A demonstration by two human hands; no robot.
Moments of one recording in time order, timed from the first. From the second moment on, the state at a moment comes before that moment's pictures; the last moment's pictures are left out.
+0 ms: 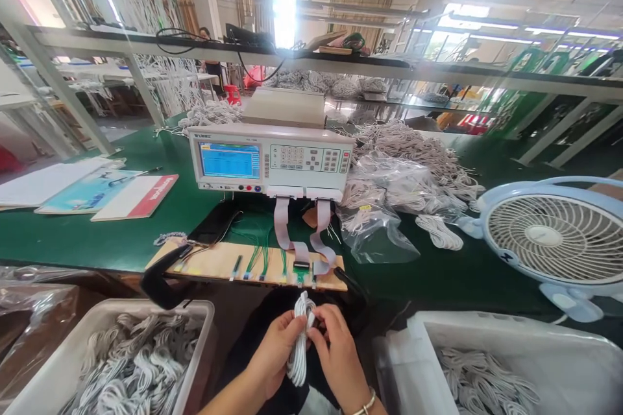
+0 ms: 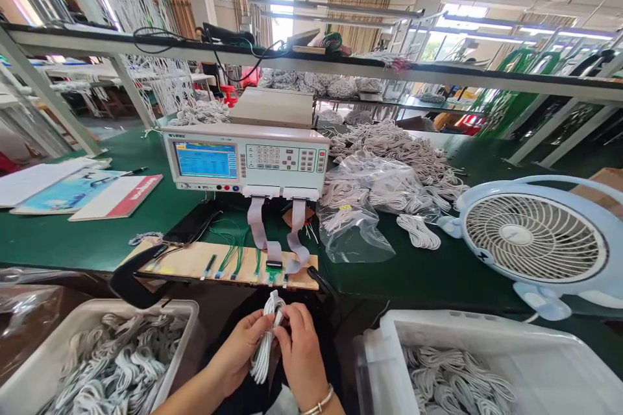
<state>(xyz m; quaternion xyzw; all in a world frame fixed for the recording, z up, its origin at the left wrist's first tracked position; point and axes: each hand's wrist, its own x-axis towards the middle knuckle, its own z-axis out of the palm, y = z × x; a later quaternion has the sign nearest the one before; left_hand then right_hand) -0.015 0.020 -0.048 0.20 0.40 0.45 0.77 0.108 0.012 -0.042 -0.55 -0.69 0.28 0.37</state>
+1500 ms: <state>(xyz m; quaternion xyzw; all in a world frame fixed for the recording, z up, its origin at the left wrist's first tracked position) -0.016 0.052 -0.039 0.16 0.46 0.50 0.72 0.115 0.042 -0.033 -0.56 -0.50 0.53 0.40</state>
